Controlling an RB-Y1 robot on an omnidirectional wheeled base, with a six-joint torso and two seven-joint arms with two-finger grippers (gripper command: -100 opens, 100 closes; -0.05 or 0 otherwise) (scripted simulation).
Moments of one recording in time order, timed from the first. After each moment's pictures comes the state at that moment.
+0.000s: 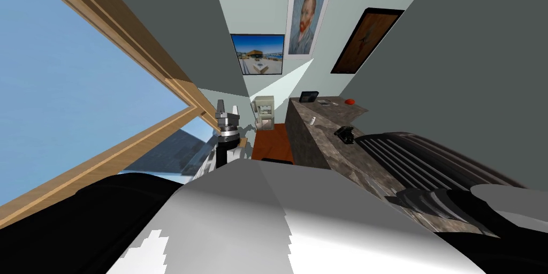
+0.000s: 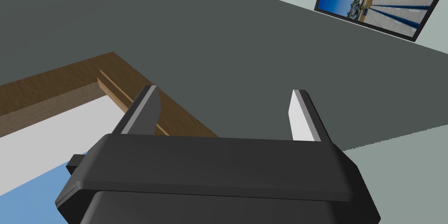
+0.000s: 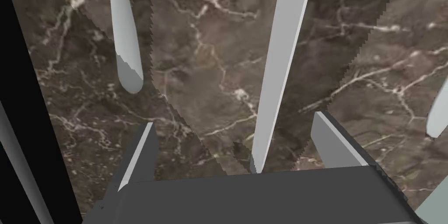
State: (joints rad) left arm 0.52 -0.04 0.01 -2.38 -0.04 -0.42 0.12; right arm 0.87 -1.96 0.44 -1.50 0.55 -0.40 -0.29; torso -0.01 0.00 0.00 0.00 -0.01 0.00
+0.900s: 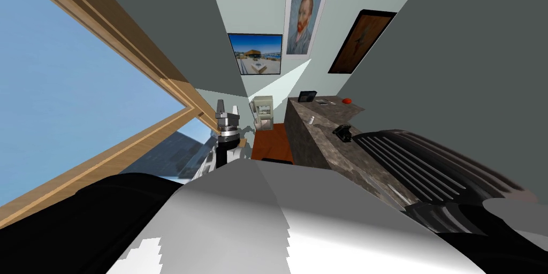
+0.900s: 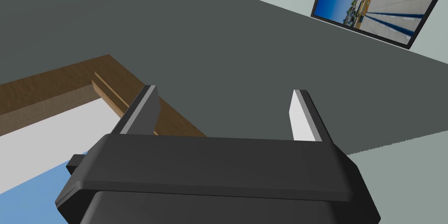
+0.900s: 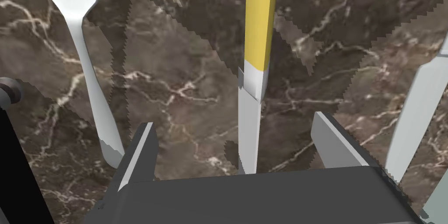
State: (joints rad) left arm 0.52 -0.04 0.01 -2.38 -0.04 -0.42 0.12; right arm 0.92 -1.93 0.46 -1.49 0.59 -0.42 -0.34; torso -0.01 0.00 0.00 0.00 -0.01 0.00
